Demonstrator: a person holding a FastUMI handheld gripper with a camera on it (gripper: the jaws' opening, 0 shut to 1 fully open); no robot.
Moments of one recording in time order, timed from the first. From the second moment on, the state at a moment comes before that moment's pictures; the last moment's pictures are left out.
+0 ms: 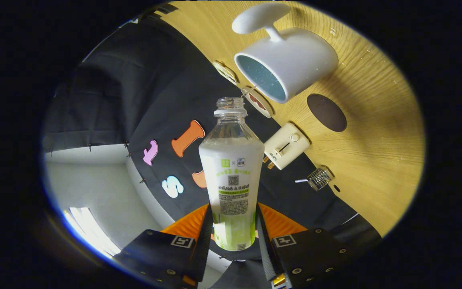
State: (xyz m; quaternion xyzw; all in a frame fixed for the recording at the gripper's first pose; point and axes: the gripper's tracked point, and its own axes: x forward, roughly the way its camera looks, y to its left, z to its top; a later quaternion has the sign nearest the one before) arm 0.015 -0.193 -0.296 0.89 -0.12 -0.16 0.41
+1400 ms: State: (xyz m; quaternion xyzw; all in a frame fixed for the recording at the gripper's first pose) arm 0.049 -0.229 -0.358 0.15 0.15 -0.17 0.96
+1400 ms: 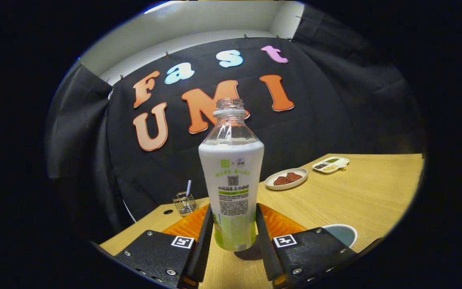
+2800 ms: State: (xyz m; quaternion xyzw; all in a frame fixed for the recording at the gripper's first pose) arm 0.053 -0.244 -0.346 0.08 0.17 -0.18 0.97
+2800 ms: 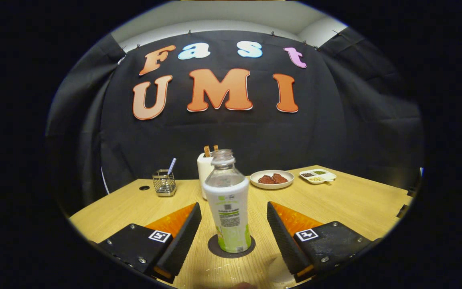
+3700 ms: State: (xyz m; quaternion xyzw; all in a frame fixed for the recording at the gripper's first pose) arm 0.049 -0.191 -0.163 0.00 0.09 -0.14 0.99
